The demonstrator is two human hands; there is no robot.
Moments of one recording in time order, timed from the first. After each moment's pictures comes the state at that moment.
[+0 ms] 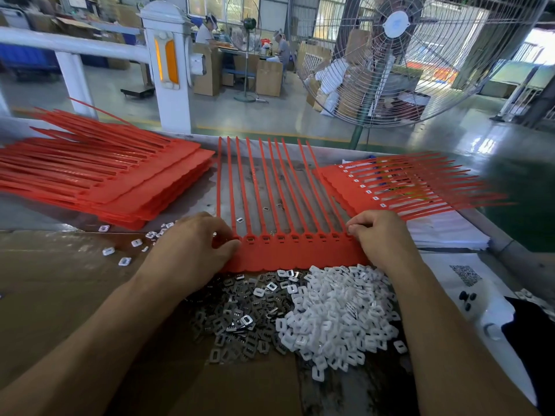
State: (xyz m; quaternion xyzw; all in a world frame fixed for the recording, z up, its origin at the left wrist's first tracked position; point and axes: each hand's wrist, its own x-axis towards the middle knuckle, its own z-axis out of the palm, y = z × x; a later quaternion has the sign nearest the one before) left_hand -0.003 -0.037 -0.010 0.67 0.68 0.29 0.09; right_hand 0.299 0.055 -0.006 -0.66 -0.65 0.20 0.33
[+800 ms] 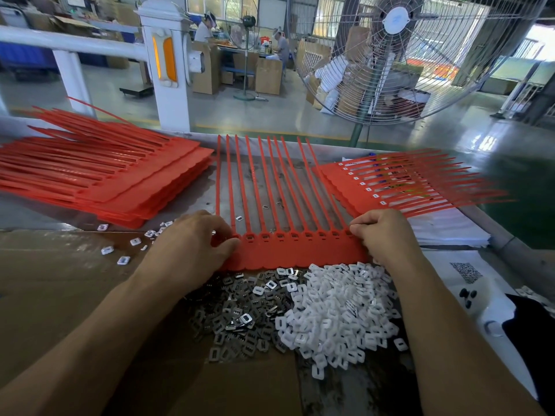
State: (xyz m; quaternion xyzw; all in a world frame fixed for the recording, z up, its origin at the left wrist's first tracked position) left_hand -0.001 -0.037 -0.008 0.66 0.69 0.28 0.09; right_hand 0.299 0.056 -0.003 -0.69 -0.60 0.24 0.34
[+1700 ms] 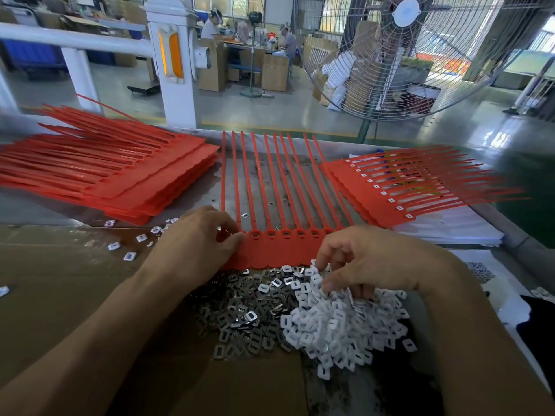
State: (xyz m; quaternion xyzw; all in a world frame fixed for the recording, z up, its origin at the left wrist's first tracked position) left_hand 0.001 -0.037 -0.006 0.66 0.68 0.30 0.10; right_hand 0.280 0.010 0.036 -0.47 -0.79 0.40 0.02
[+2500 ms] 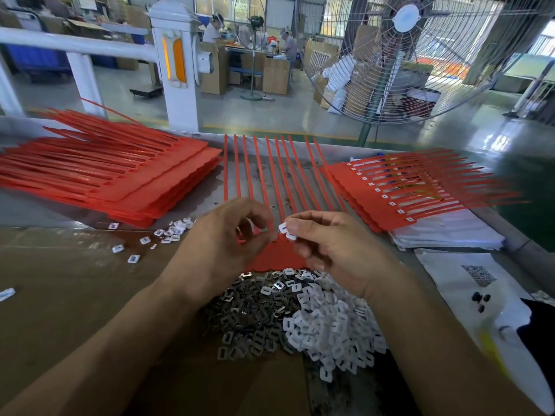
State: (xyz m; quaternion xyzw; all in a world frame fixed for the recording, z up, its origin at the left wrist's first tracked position) left_hand 0.025 -0.045 -0.001 0.70 0.53 0.46 0.11; right_hand 0.229 0.011 0.008 -0.40 -0.59 0.62 0.34
